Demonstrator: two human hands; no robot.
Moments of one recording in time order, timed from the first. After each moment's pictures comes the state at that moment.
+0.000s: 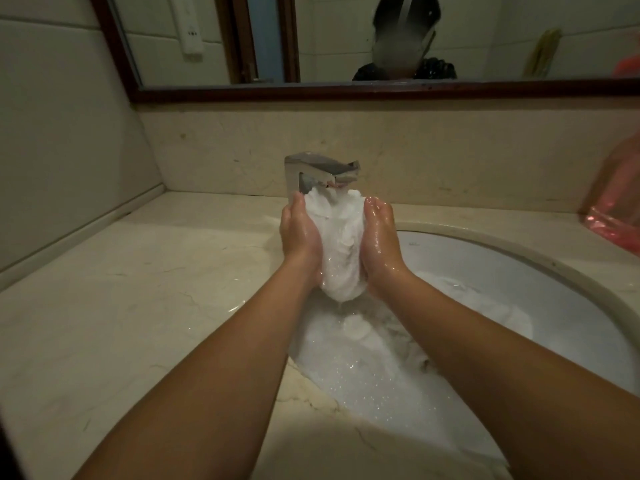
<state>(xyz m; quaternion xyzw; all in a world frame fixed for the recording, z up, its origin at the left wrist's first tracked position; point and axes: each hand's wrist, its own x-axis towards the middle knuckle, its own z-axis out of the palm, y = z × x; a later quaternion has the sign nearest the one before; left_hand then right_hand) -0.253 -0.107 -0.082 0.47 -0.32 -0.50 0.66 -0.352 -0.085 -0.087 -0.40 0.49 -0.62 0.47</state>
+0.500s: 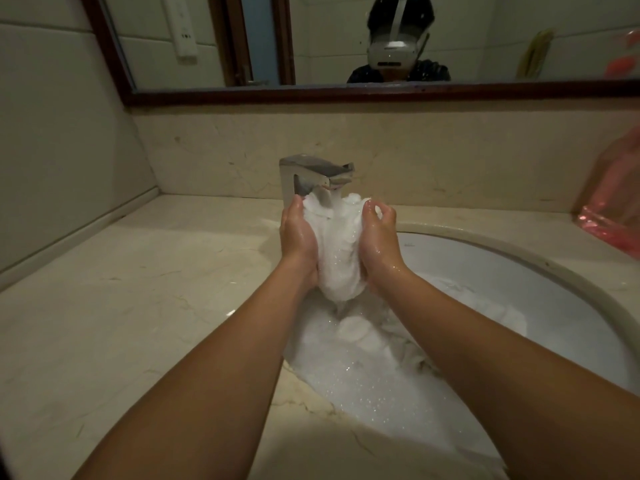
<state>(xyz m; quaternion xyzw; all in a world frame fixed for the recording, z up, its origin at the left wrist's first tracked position) -0.252 -0.125 -0.095 0.44 -0.31 -0.56 0.63 -0.361 -0.097 -0.091 -0.39 0.53 -0.60 0.45</state>
